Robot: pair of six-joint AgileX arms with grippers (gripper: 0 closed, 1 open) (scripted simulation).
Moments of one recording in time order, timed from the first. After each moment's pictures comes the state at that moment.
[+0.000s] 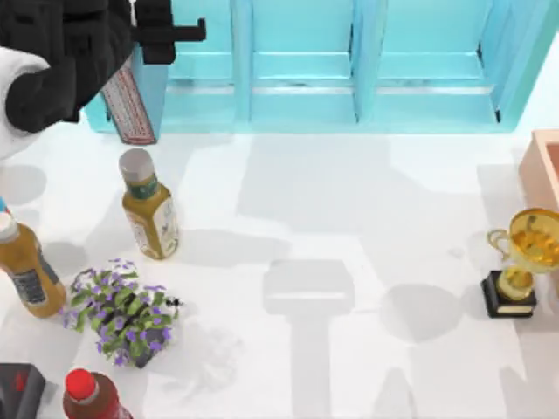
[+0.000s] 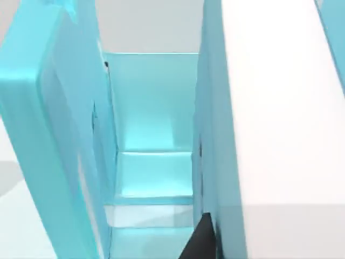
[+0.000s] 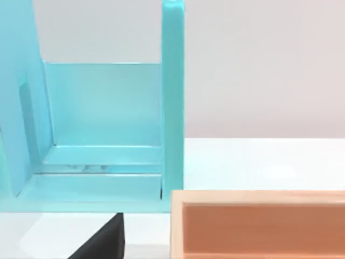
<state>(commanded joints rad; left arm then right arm) -0.38 1.57 1.10 0.06 -0.28 -0.14 0.00 0.00 0.00 0.00 0.00 0.00</state>
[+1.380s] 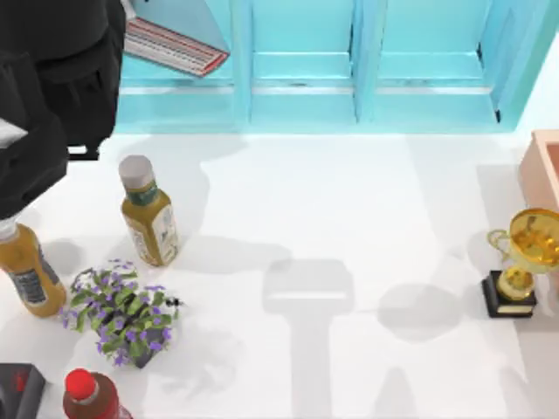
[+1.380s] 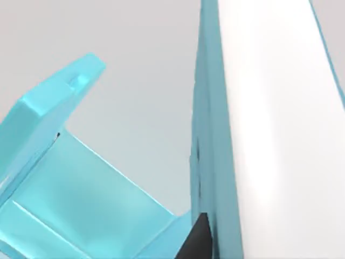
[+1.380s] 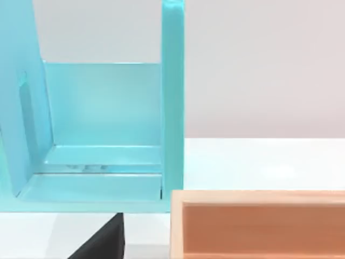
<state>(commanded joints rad) -0.58 1.31 0.96 0.24 -0.65 -0.75 0.00 0.00 0.00 0.00 0.00 0.00</state>
